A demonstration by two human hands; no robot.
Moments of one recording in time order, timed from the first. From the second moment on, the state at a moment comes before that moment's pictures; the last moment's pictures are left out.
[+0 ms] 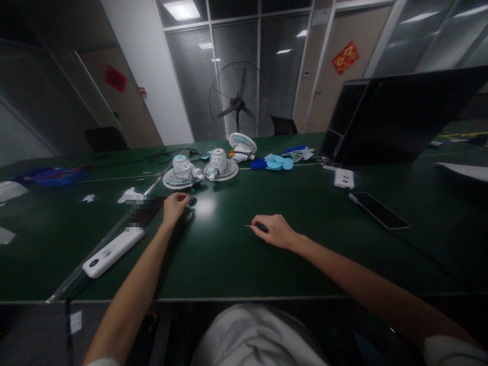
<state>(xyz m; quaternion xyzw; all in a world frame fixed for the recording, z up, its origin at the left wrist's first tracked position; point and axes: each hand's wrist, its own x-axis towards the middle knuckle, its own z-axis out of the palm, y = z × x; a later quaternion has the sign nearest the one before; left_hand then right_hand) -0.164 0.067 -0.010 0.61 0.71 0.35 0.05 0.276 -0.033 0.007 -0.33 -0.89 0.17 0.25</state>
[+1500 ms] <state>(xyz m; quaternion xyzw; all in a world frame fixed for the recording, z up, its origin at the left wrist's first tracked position) 0.000 -0.018 0.012 0.84 0.33 0.22 0.36 0.274 -0.034 0.009 -0.33 -0.90 0.13 0.24</state>
